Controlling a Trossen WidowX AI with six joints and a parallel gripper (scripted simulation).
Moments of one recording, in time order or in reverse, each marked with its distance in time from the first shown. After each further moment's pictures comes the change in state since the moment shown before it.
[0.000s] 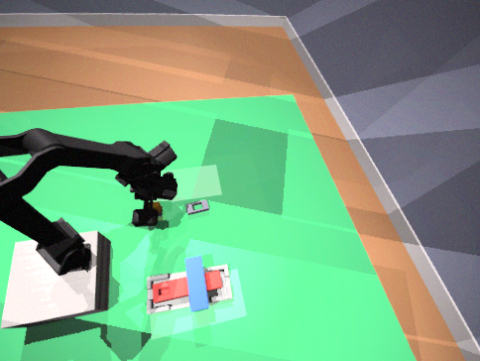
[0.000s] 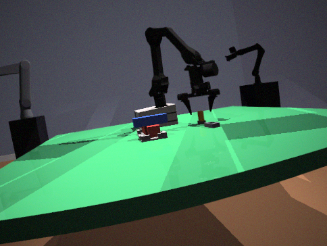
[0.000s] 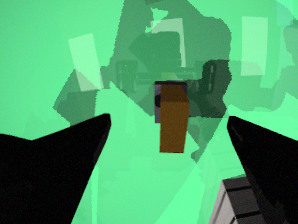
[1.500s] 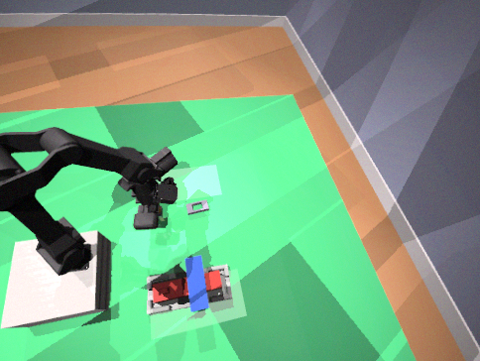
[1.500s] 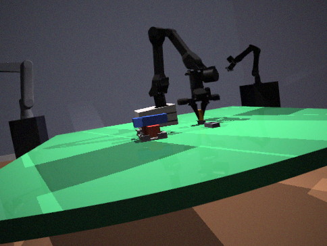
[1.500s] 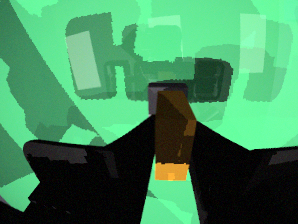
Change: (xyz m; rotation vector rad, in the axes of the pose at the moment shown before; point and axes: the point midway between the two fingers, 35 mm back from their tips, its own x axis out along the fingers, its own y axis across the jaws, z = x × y) arm 0.023 -0.004 -0.003 -0.001 0.016 -0.016
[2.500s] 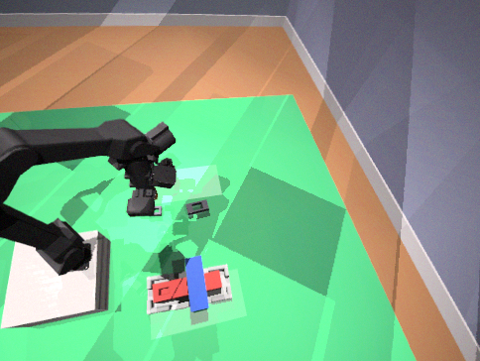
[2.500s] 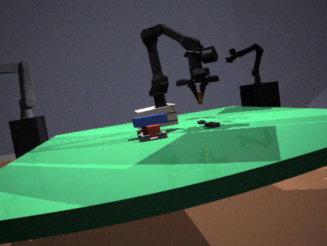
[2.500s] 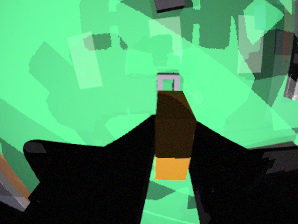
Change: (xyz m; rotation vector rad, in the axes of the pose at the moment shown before) arm -0.084 0.005 0.005 -0.002 -0.002 0.002
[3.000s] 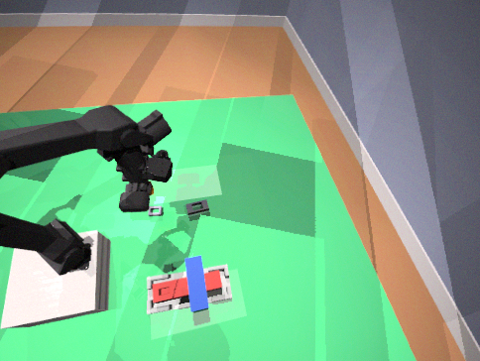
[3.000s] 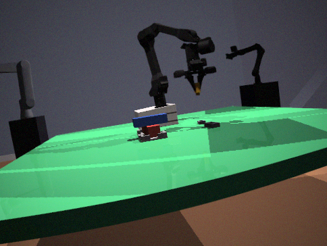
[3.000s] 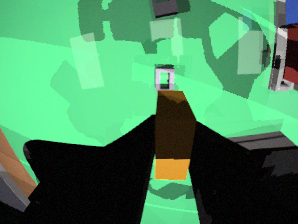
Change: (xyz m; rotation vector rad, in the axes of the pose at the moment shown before) arm -0.041 -0.005 -0.004 -0.002 -0.007 0.007
